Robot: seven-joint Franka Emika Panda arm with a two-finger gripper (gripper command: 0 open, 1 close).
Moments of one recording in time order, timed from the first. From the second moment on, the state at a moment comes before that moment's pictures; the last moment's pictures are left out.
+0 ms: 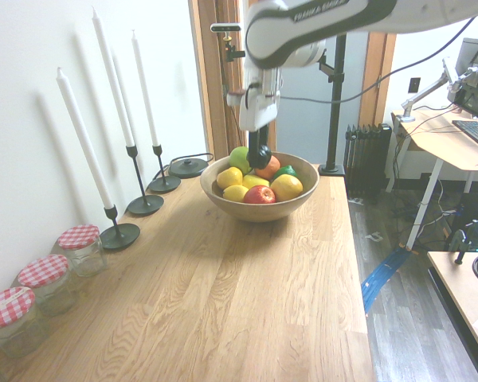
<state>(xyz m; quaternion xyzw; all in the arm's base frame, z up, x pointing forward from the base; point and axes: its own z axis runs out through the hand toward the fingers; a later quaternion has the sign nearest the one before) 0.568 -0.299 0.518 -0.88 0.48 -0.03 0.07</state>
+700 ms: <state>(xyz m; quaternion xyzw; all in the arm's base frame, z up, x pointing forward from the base) 0.606 -0.026 0.551 -0.92 0.39 -0.05 0.03</state>
